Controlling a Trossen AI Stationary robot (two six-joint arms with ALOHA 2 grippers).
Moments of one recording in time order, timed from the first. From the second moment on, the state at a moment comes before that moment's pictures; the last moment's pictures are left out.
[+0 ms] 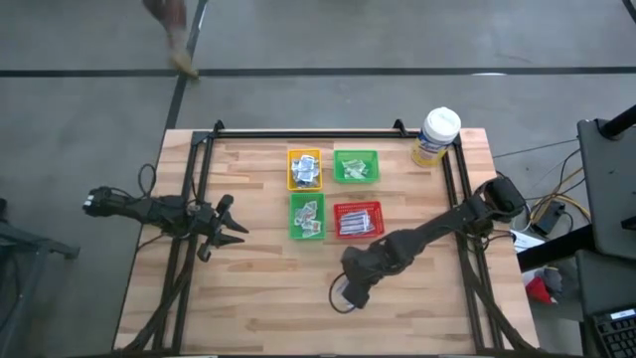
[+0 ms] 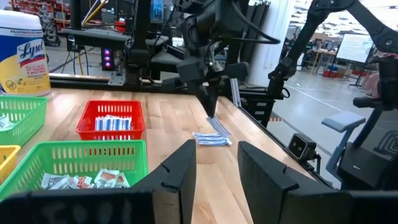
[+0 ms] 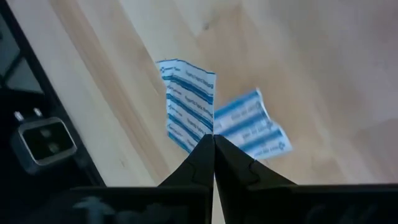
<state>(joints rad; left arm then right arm) -0.23 0.05 0.04 -0.07 0.04 -0.14 0.40 1.79 1.22 -0.55 -0.11 1.05</state>
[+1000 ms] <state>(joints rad) -0.23 0.05 0.04 -0.07 0.04 -0.14 0.27 1.66 1.21 -0.44 0.30 1.22</state>
